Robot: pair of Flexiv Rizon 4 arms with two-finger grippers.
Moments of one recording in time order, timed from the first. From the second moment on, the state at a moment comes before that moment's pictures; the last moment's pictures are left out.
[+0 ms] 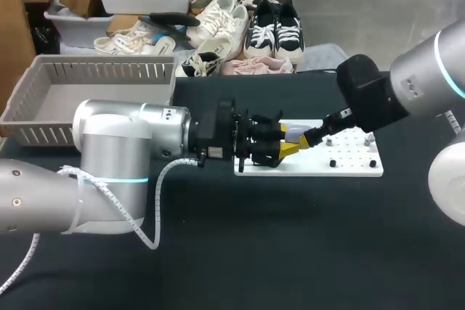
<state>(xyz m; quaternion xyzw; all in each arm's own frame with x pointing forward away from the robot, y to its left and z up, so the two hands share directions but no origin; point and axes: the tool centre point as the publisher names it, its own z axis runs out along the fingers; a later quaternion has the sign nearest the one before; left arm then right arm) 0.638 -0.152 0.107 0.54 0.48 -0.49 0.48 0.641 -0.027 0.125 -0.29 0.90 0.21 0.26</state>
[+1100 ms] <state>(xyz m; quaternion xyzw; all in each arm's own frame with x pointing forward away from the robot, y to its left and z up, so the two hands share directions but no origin) 0.639 -0.152 0.106 0.54 0.48 -0.50 0.48 0.666 -0.036 0.163 -0.30 0.88 0.19 0.31</state>
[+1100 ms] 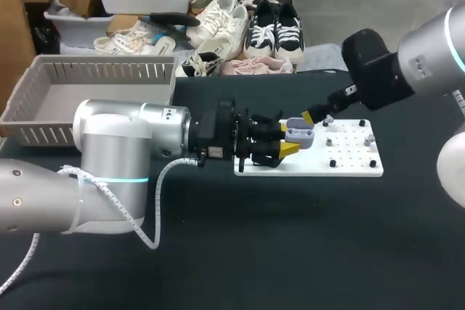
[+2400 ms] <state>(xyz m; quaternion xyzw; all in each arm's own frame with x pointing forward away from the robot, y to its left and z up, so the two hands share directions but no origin) 0.641 -0.148 0.107 0.57 0.47 -0.47 0.49 0.689 -0.154 0.092 -0.27 0.94 -0.10 0.18</state>
